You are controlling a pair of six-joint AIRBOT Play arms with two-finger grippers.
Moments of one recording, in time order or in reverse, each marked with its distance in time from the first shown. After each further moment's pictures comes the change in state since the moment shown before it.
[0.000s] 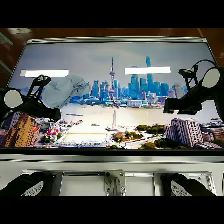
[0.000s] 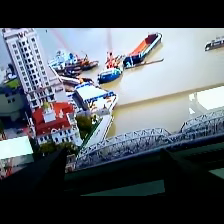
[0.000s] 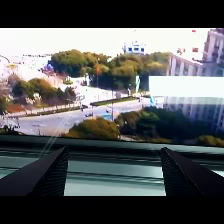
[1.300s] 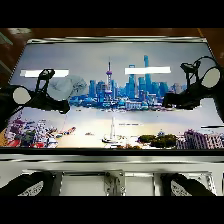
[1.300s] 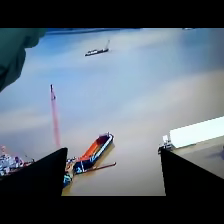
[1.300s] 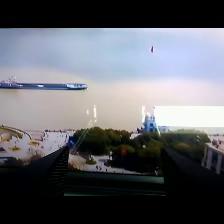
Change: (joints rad) left arm 0.000 -0.086 0.000 -0.133 0.237 -0.001; right arm 0.000 0.000 0.000 0.018 -0.141 0.019
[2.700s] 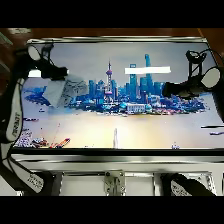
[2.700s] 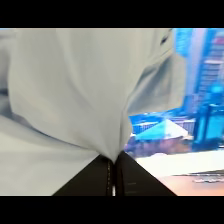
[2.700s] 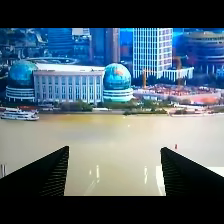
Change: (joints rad) left arm 0.149 -0.672 0.936 -0.029 -0.207 -0.046; right arm 0.000 0.002 0.001 0.004 -0.237 -0.005
